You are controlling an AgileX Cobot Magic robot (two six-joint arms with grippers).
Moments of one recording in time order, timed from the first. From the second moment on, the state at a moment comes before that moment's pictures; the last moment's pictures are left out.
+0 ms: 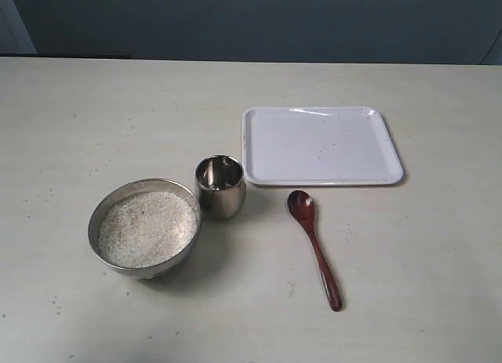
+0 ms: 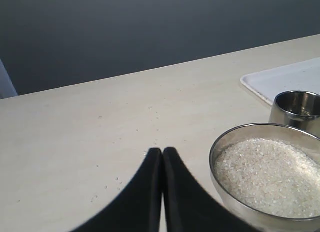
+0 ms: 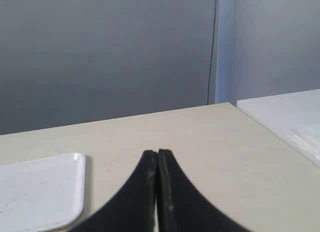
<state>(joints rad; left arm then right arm) -0.32 0.00 0.00 -0.18 0.25 0.27 -0.08 0.00 0.00 0.08 0.14 0.00</state>
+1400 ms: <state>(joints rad) -0.32 0.00 0.00 -0.18 0.25 0.27 -0.08 0.06 -0.35 -0.20 -0.06 0.73</state>
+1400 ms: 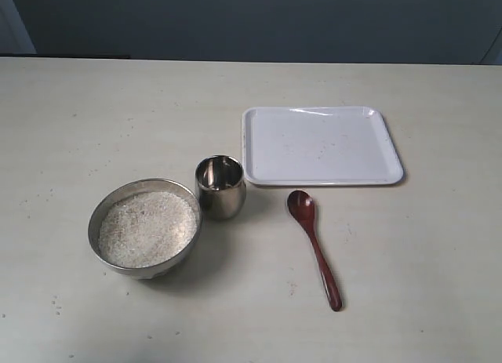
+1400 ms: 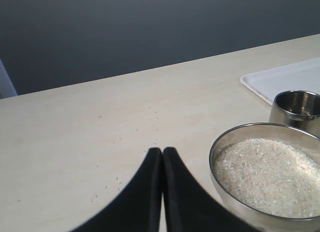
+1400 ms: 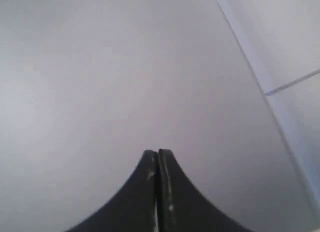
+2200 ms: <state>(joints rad) -0.32 0.00 0.00 -0.18 0.25 0.27 0.33 1.06 -0.89 0.48 1.07 -0.22</state>
